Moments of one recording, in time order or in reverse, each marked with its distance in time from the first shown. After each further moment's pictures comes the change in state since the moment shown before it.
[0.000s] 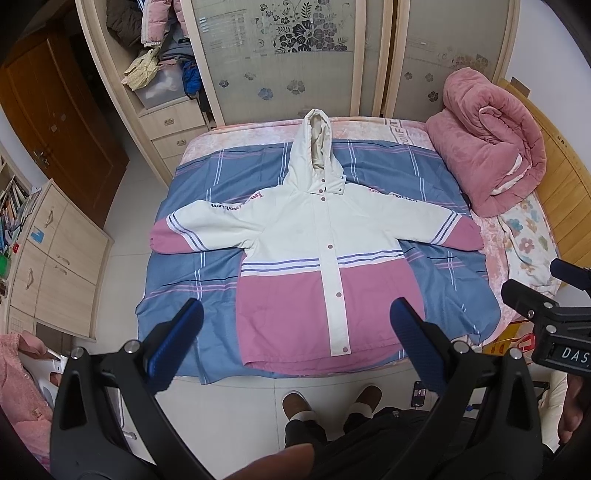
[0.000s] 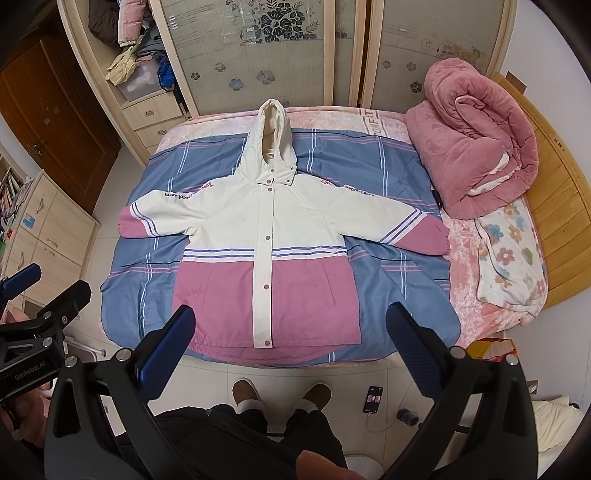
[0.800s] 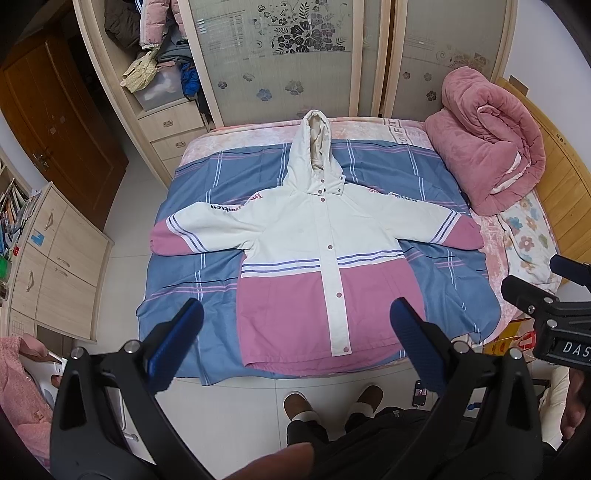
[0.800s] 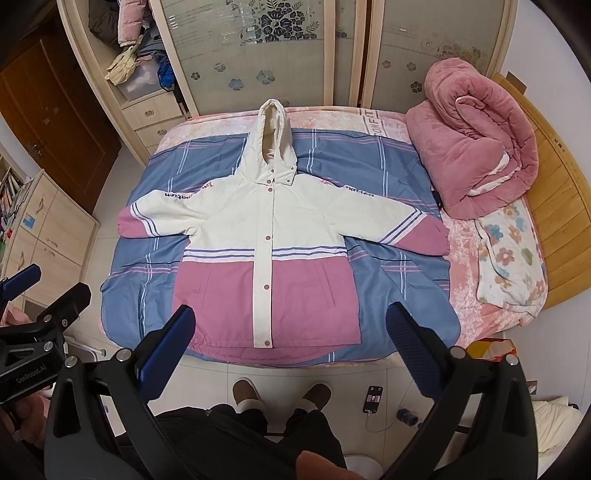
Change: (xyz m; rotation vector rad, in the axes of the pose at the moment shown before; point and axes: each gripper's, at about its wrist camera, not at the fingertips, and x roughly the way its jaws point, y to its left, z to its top) left arm 0.000 -0.004 0.002 0.010 0.000 0.006; right arm 0.000 0.000 0.001 -0.001 0.001 -0.002
